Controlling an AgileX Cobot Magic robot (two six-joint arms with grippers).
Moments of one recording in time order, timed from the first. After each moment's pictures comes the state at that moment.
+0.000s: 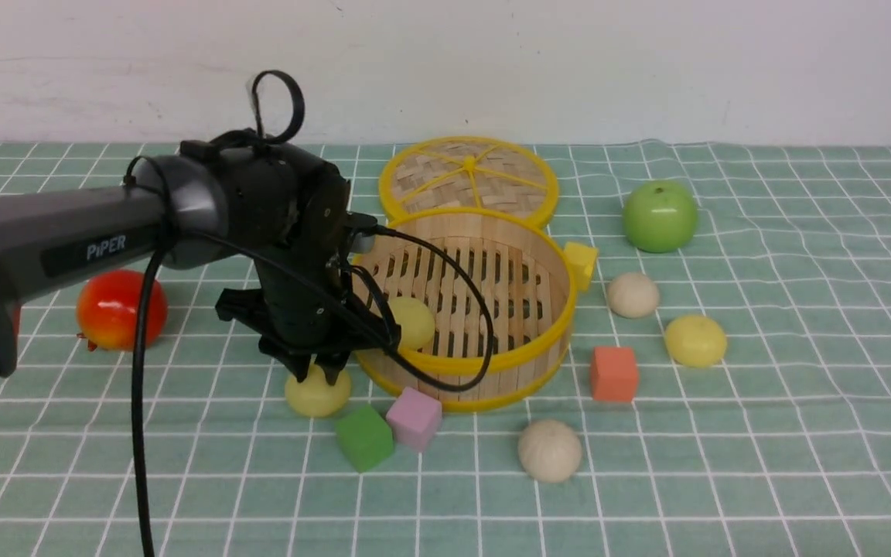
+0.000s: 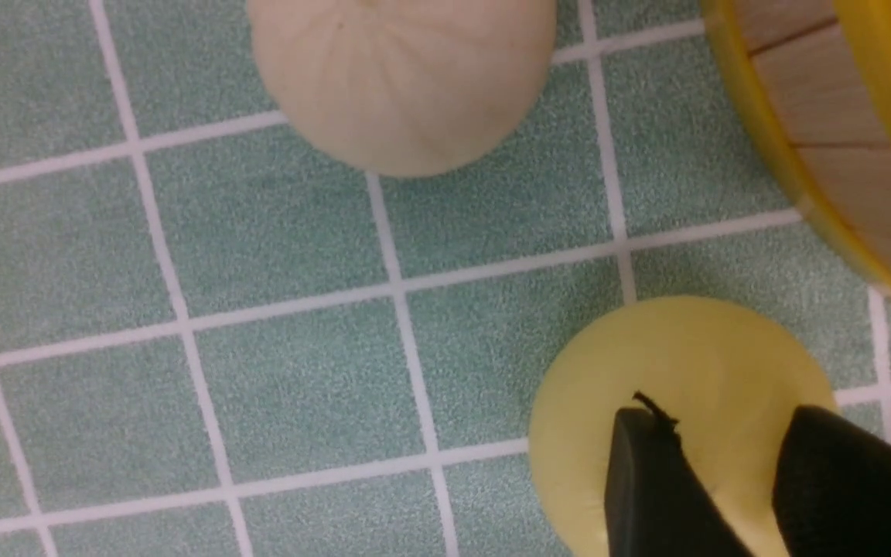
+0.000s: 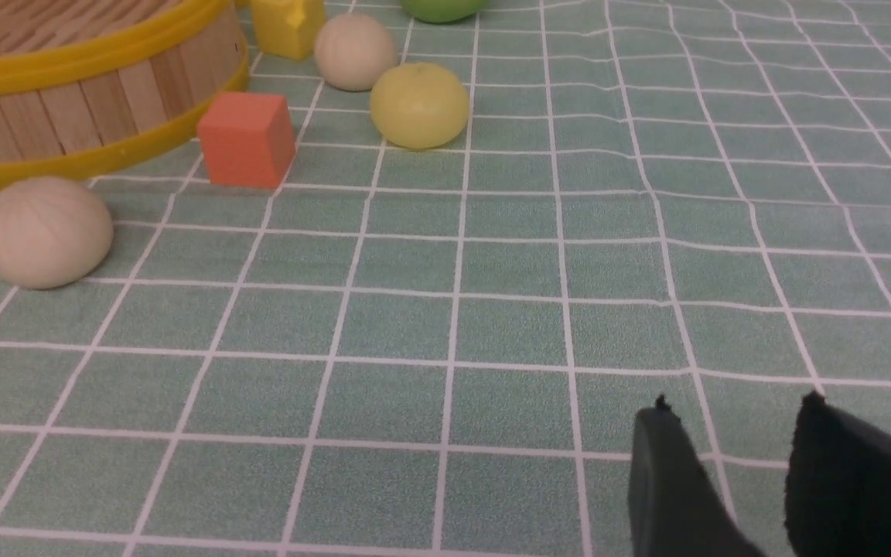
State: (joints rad) right arm -0.01 -0.01 0.01 0.12 0.39 -0.08; left arm -0.42 2.05 -1.55 0.16 0.88 -0.33
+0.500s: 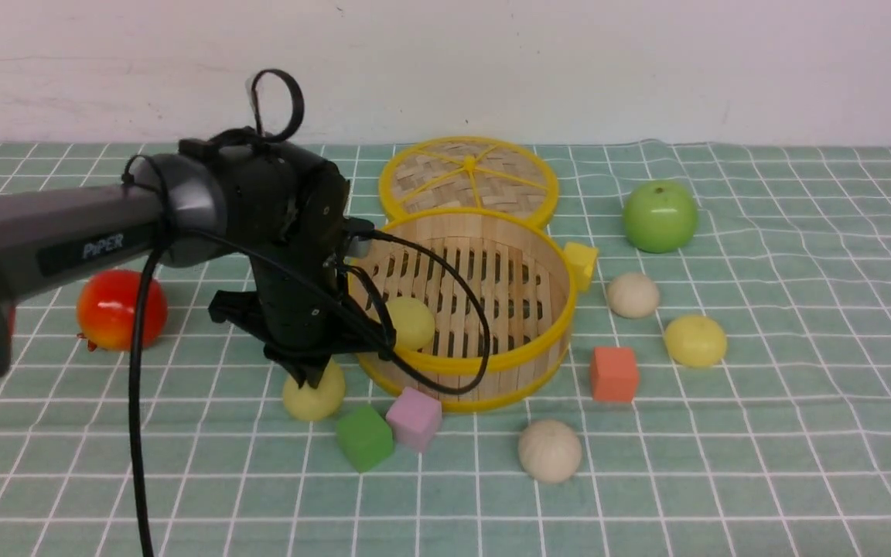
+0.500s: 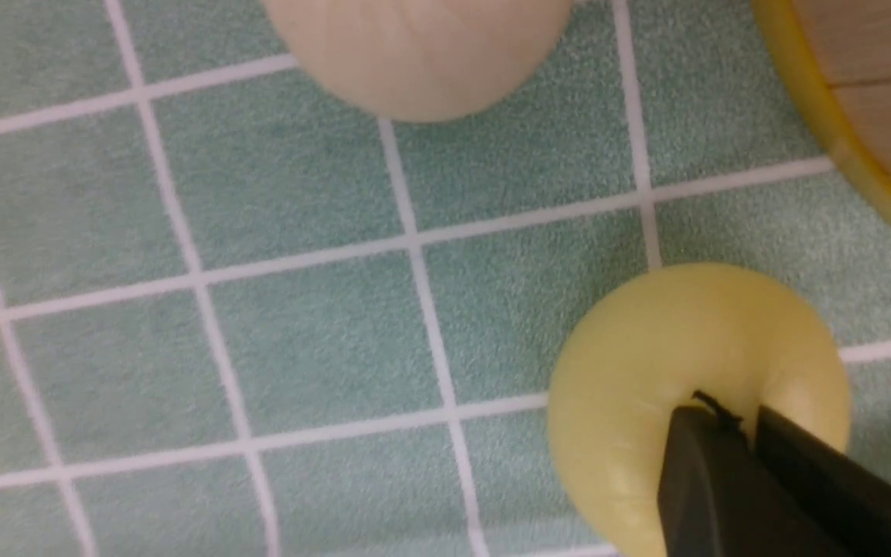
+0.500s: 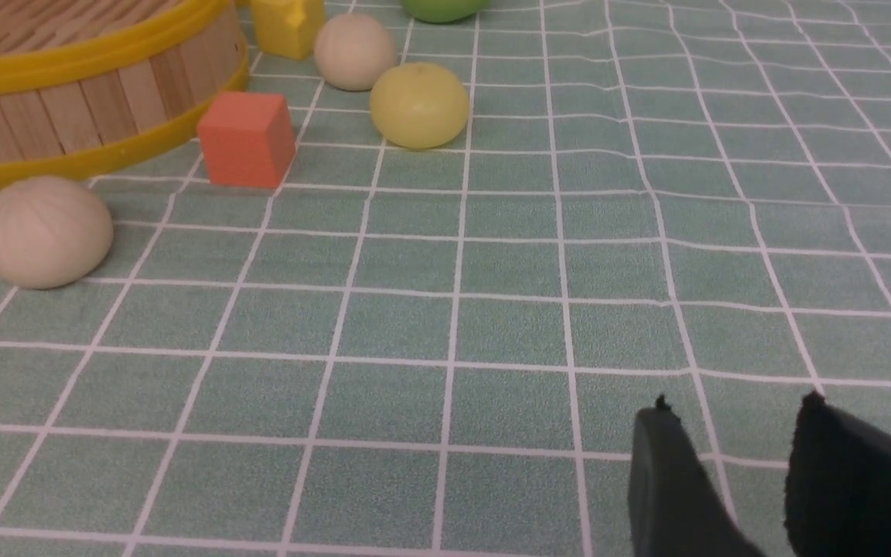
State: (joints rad) right arm -0.01 -0.01 0.01 0.12 0.39 -0.08; left arm -0.42 2.02 -1.55 0.17 0.93 -0.32
